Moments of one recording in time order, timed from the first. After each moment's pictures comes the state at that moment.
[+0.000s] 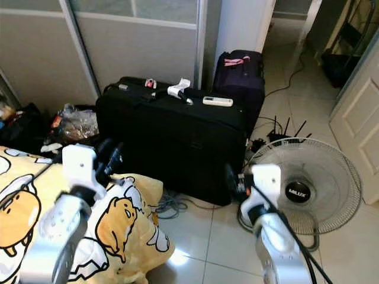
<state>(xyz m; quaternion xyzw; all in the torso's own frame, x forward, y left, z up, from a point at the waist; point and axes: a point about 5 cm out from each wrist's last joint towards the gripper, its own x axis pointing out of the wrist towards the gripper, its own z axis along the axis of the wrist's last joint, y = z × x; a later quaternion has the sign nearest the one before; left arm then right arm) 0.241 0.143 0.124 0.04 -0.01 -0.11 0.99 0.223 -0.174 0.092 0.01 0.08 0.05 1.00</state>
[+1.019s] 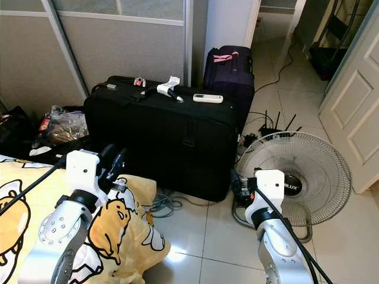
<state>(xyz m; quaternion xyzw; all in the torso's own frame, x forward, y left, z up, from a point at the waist) 0.238 0.141 0.123 0.04 0.00 -0.12 0.99 0.219 -0.179 0.088 0.01 0.09 0.03 1.00</state>
